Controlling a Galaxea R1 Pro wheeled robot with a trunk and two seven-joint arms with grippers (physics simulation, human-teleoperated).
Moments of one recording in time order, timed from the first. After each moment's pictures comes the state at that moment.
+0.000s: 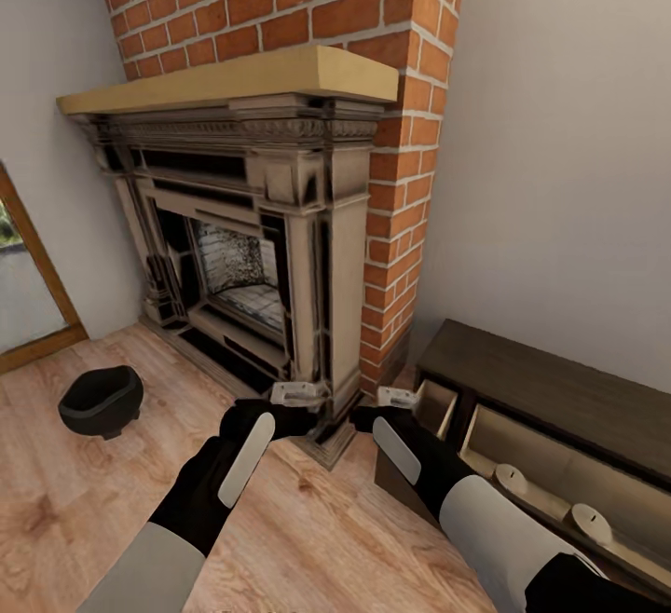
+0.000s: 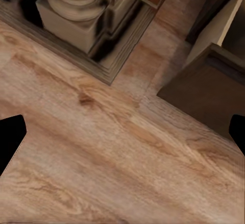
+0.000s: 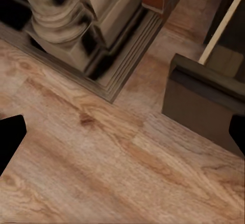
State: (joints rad) left arm -0.61 -0.10 -0.31 -1.17 0.49 0.89 0.37; right arm -0.79 0.13 0.51 -0.64 -0.72 0.43 -0.46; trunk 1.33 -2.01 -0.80
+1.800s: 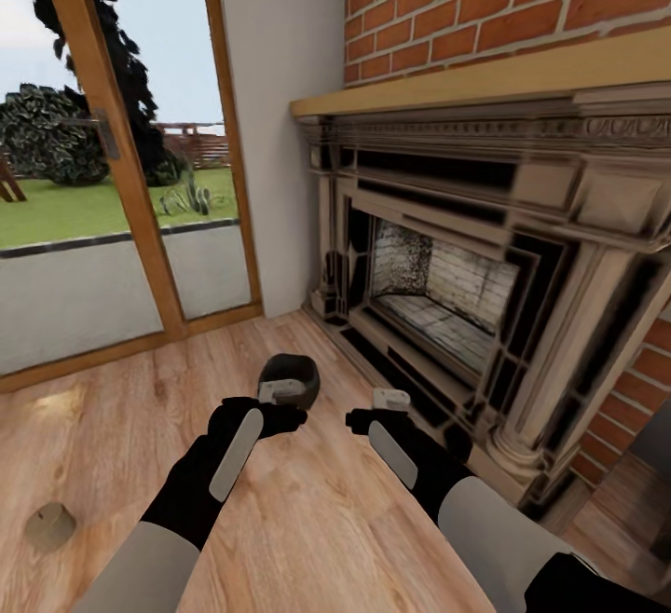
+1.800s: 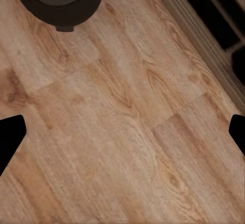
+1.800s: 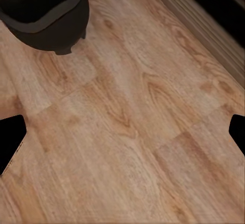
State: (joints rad) left arm -0.61 -0.09 -0.23 -1.15 0.49 0.89 0.36; right arm -0.79 0.13 0.56 -0.64 -0.72 0.42 -0.46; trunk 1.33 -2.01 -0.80
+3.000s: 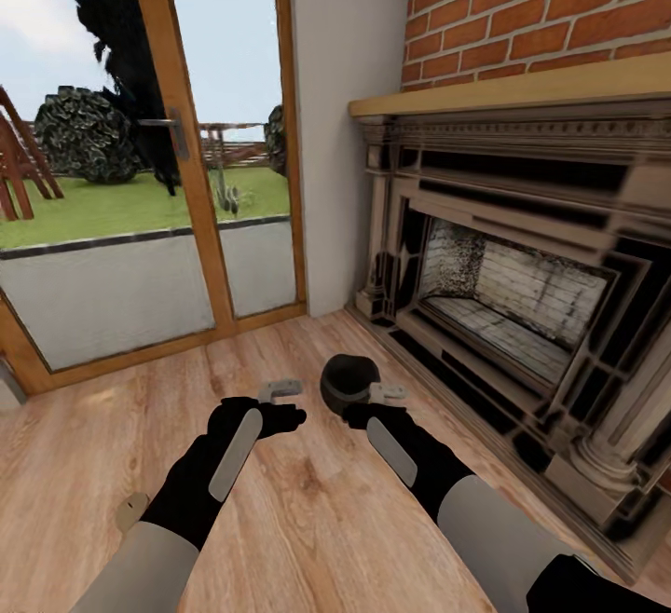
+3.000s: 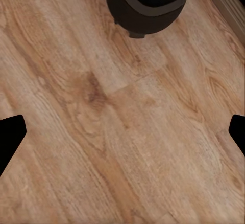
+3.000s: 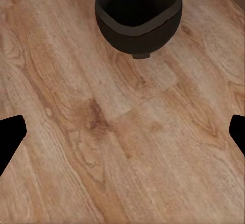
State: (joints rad) left arm -0.61 -0.09 -0.23 -1.15 0.49 0.89 0.36; right arm -0.79 0.13 0.56 -0.68 -0.72 0.42 -0.46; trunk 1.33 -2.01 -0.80
